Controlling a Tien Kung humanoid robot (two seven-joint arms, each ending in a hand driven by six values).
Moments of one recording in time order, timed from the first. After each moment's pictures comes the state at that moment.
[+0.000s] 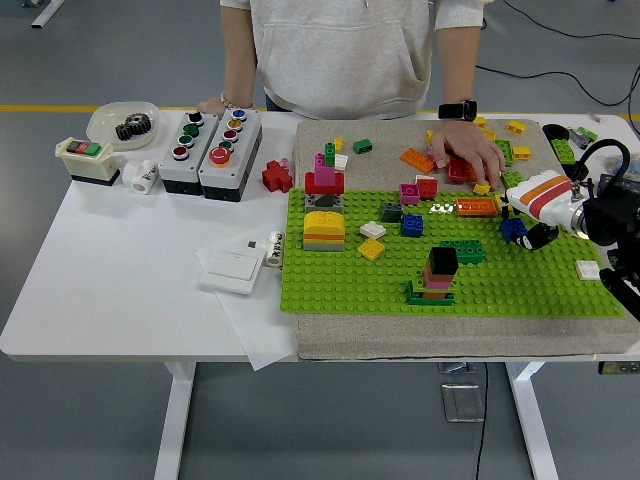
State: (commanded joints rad) left arm -0.17 0.08 -0.19 -0.28 0.41 0.21 0.50; right arm 0.94 -0.35 0.45 0.54 -2.19 -0.10 0.21
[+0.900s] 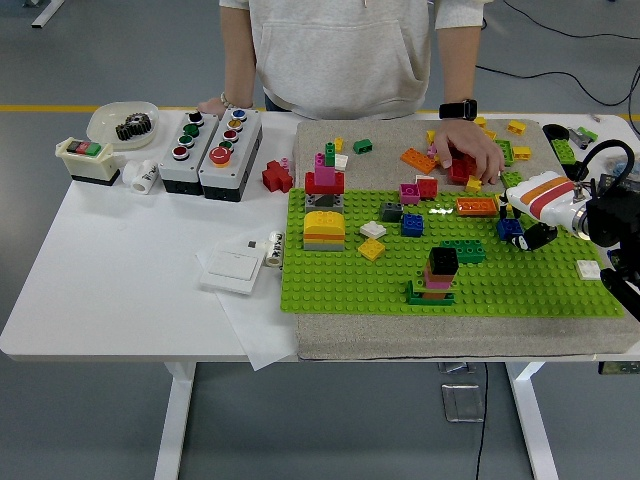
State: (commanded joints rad) left arm -0.17 0.08 -0.19 -0.28 0.41 0.20 0.50; right arm 0.94 -0.35 0.46 0.54 -2.13 -0.10 0.23
